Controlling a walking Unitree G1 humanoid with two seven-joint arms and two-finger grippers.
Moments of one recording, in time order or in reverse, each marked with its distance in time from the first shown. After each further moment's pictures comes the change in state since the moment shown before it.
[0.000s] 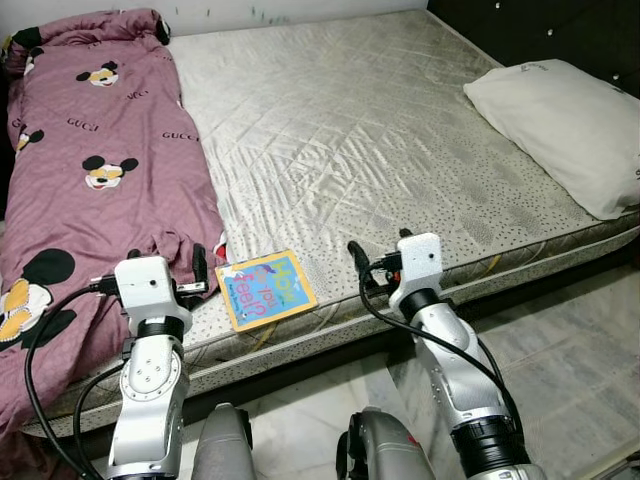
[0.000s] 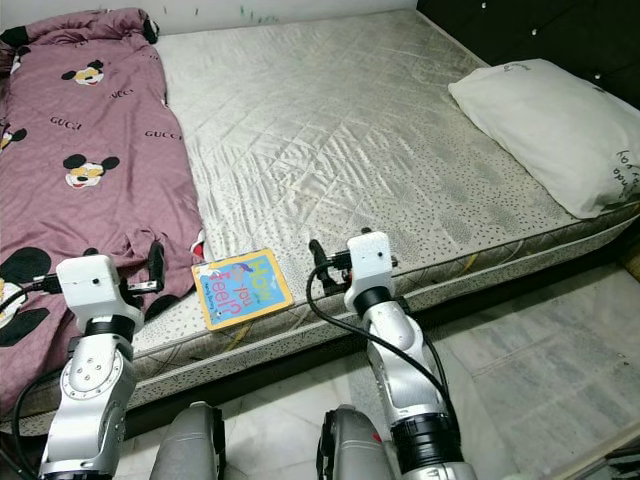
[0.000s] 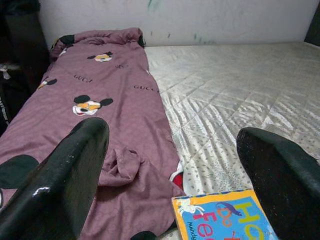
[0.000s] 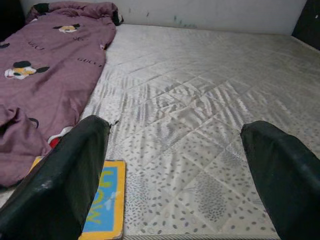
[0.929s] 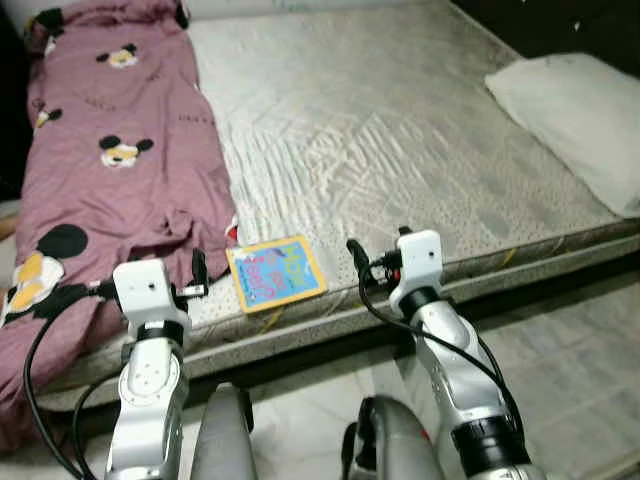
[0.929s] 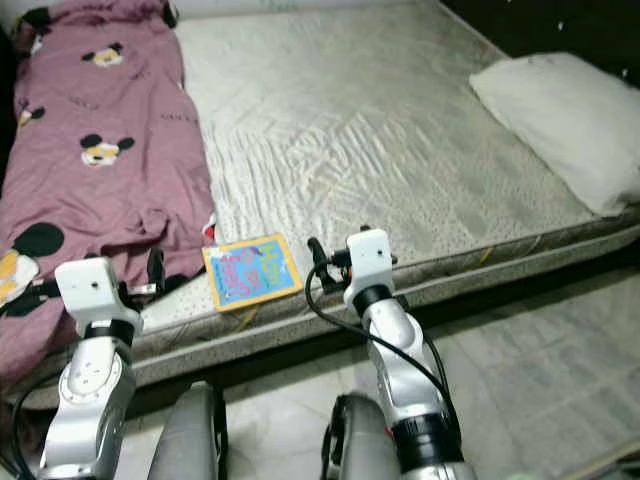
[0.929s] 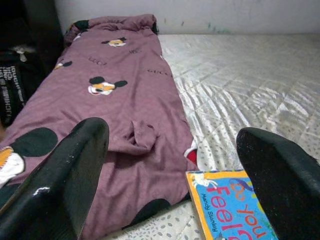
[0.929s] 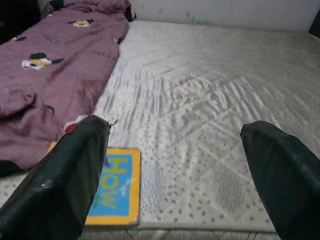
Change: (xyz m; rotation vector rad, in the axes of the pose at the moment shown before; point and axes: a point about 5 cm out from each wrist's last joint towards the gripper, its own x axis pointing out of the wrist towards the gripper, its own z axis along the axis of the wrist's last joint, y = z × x) left arm -0.003 0.002 -0.002 -0.018 0.021 0.012; right arm 0.001 -0.002 0.005 0.007 -0.013 -0.001
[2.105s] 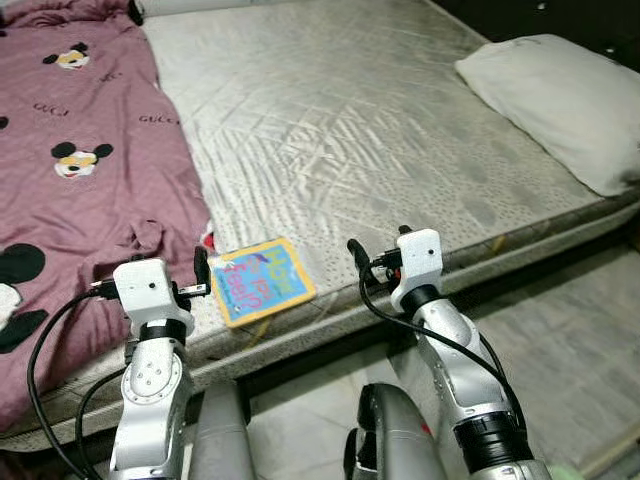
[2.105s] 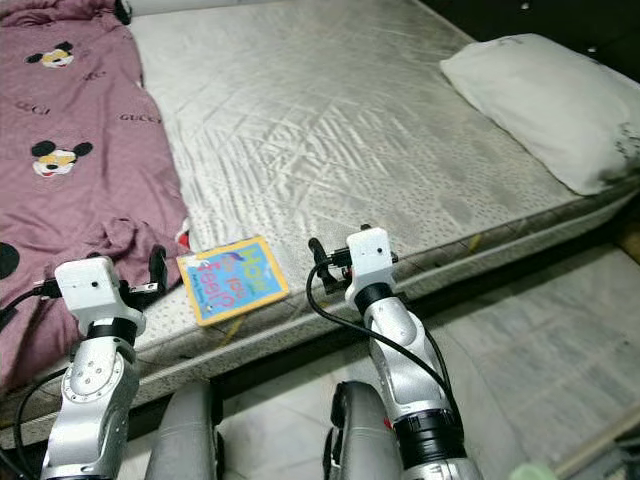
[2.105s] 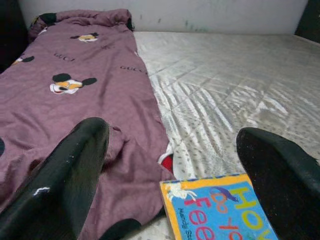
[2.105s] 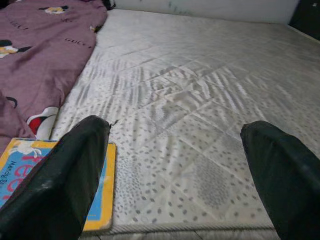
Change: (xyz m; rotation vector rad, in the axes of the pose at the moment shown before) left arm 0.000 -0.004 0.002 -0.032 -0.012 -0.012; right arm 0.001 -0.003 -0.001 -0.023 0.016 0.016
